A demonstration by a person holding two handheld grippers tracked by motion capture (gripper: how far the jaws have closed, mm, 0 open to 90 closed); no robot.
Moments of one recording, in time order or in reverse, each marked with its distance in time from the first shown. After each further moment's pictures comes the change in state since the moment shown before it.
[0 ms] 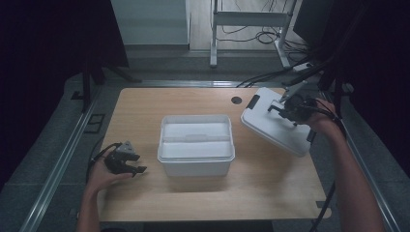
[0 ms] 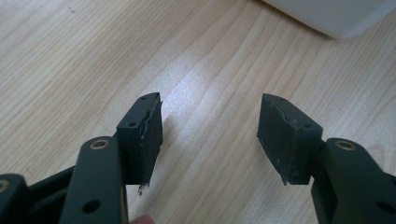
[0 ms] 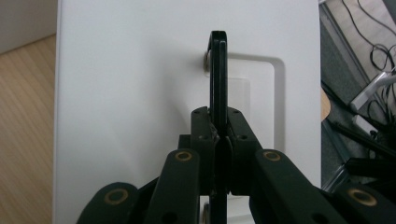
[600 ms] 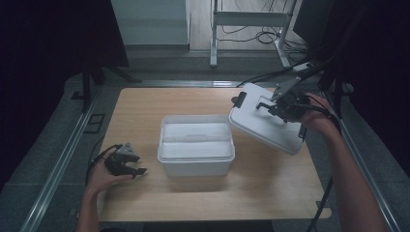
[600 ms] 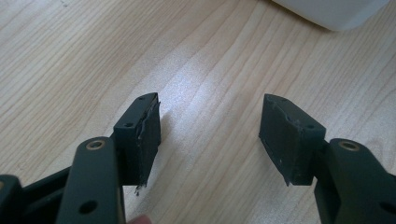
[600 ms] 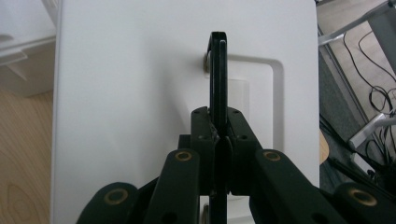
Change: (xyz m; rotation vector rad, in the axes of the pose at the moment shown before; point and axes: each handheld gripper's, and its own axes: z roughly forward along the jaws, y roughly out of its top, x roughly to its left) left arm -0.004 -0.003 0.002 0.003 0.002 0.003; right arm 0.023 0.037 -0.027 -0.094 0.030 -0.102
